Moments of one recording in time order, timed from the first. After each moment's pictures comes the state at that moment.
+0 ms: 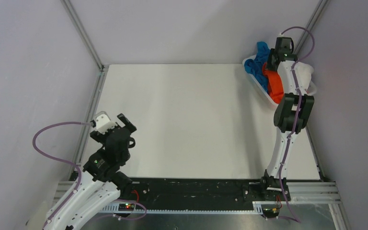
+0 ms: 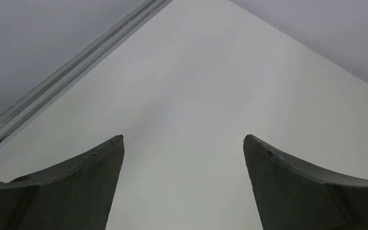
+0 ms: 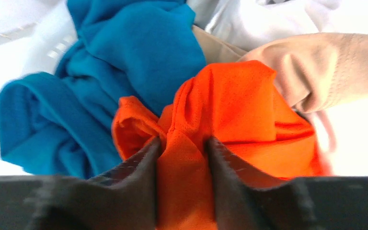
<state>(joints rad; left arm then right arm) -0.62 0.49 0.59 -0.53 -1.05 -0.63 -0.12 2.25 2.17 -0.62 0.17 0.11</state>
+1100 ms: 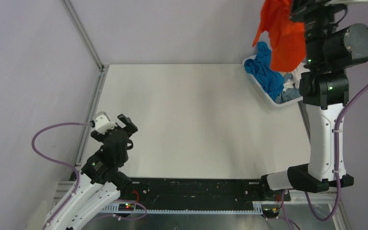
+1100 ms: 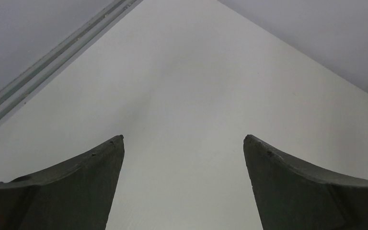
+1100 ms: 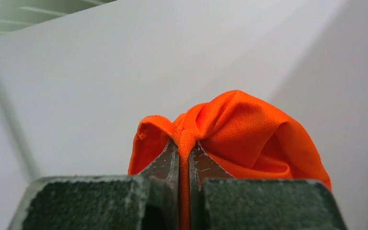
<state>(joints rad) -0.62 0.45 0.58 -0.52 -0.97 -0.63 0.12 1.39 2.13 -0.12 0.09 0.17</state>
